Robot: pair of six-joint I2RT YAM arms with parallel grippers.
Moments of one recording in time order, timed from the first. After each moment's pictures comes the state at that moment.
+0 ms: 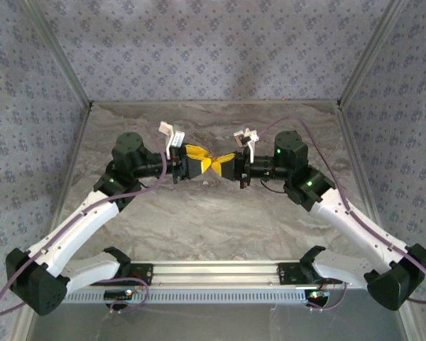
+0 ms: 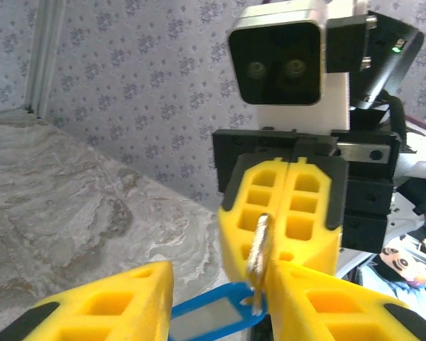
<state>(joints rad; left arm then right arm) -0.59 1.06 0.94 0.10 0.81 -0.43 0.67 1.08 1.04 -0.11 -0.74 0.38</state>
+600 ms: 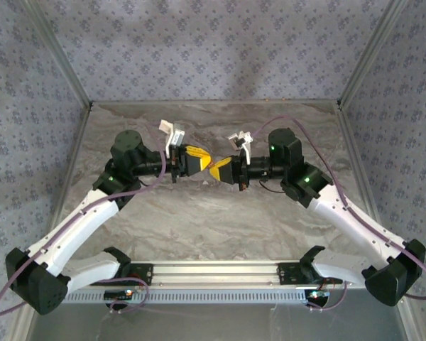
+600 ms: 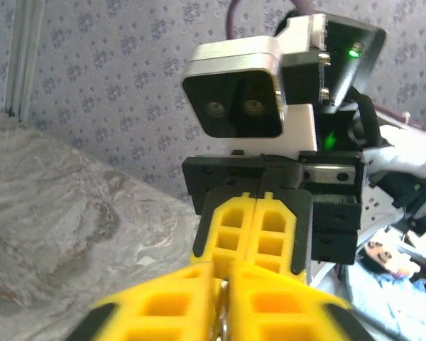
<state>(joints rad) -0.59 1.07 0.97 0.09 0.87 -0.44 0.67 1.11 1.08 -0.22 -0.78 0.34</state>
